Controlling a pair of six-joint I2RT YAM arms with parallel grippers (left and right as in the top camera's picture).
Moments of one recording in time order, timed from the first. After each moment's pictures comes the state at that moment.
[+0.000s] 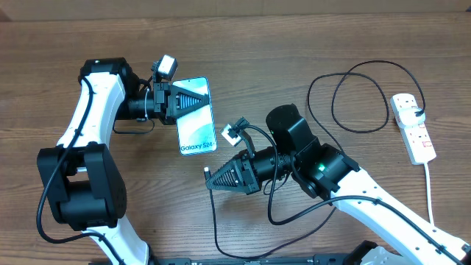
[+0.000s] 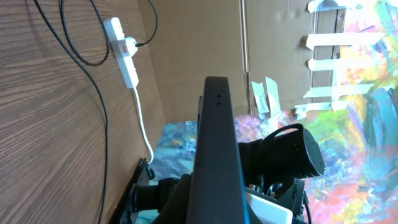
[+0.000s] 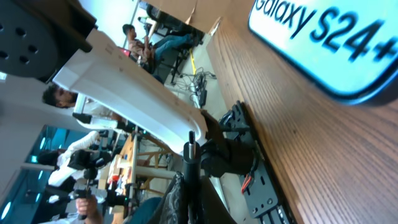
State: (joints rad) left arm 0.05 1.94 1.54 -1.69 1.53 0.66; right arm 0.70 1.33 0.94 -0.19 -1.04 0.58
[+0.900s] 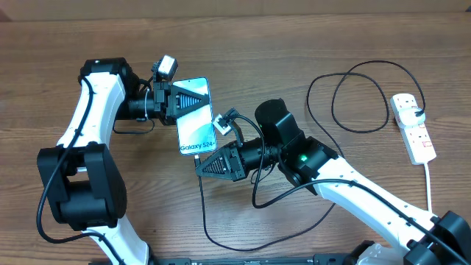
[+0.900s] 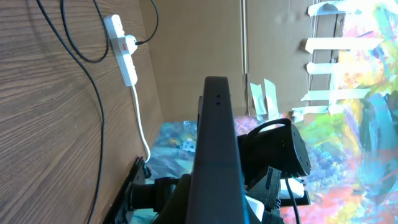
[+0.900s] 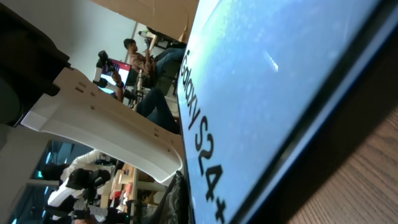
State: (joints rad) left arm 0.05 1.94 1.54 -1.69 1.53 0.63; right arm 0.70 1.47 0.94 0.03 -1.02 0.68
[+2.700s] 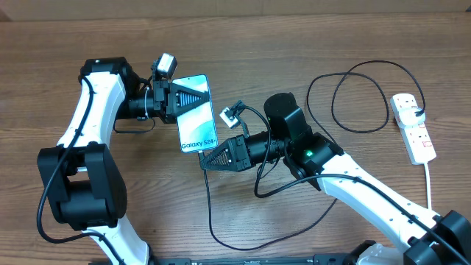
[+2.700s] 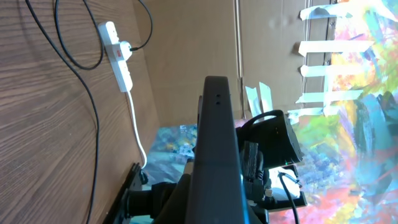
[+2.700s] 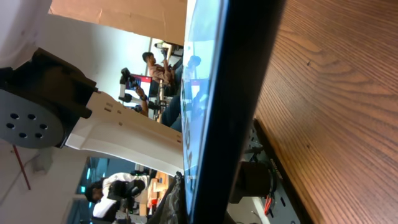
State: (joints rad) left arm 0.05 1.94 1.55 -1.68 1.56 0.63; right arm 0.64 1.47 0.94 0.09 -1.08 0.88
